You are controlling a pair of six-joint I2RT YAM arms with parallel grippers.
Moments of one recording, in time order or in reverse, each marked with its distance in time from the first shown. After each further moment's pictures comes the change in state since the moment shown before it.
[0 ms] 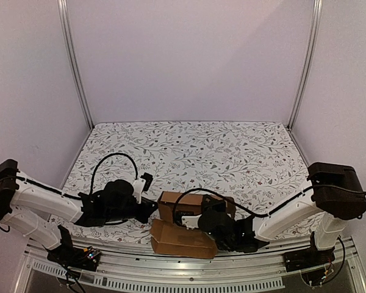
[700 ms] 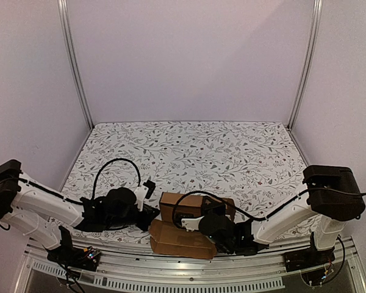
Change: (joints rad) left arm -0.076 0.016 -0.028 0.006 -0.054 0.018; right arm 0.019 0.037 -0.016 0.093 0.034 -0.043
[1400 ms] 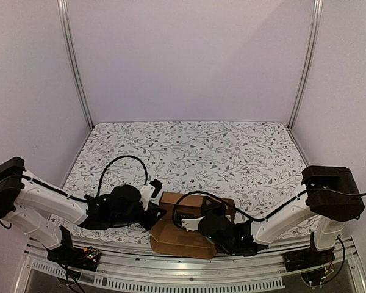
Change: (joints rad) left arm -0.003 0.046 0.052 -0.008 0.016 0.101; right arm 0.003 0.009 0.002 0.005 0.019 -0.001
